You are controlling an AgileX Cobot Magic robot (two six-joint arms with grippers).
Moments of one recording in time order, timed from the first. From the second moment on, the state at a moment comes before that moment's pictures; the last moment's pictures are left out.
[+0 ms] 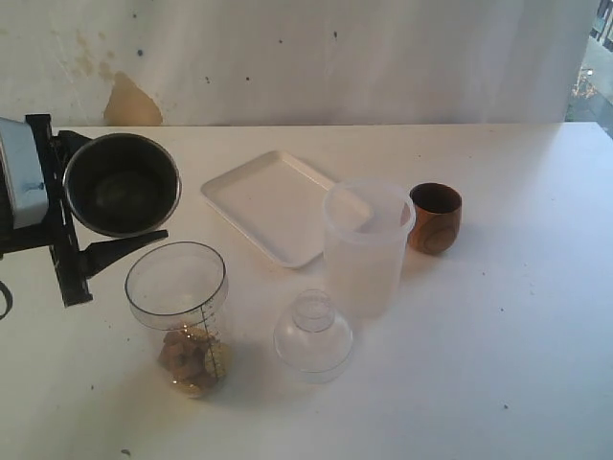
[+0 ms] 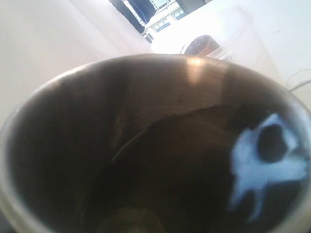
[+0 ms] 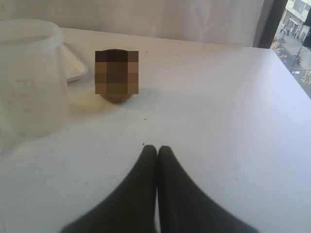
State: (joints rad) left arm 0.03 1.61 -0.65 1.30 -1.08 0.03; right arm -0.03 0.01 -0.01 0.05 0.33 -0.09
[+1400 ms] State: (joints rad) left arm 0.01 1.61 -0.65 1.25 -1.08 0.13; right arm -0.03 0.01 -0.01 0.05 0.33 -0.09
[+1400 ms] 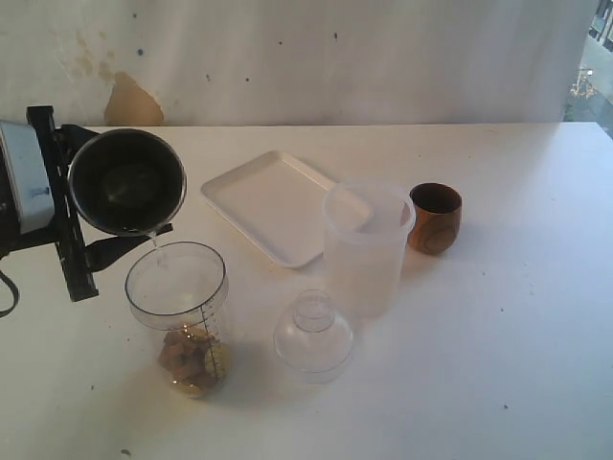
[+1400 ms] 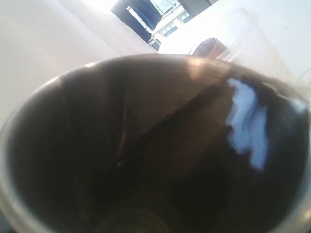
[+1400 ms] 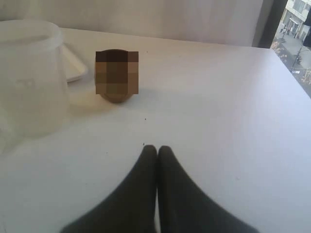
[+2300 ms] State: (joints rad) left arm 0.01 1.61 -0.65 1.22 -1.08 0.38; right arm -0.03 0.01 -0.01 0.05 0.33 -0.09
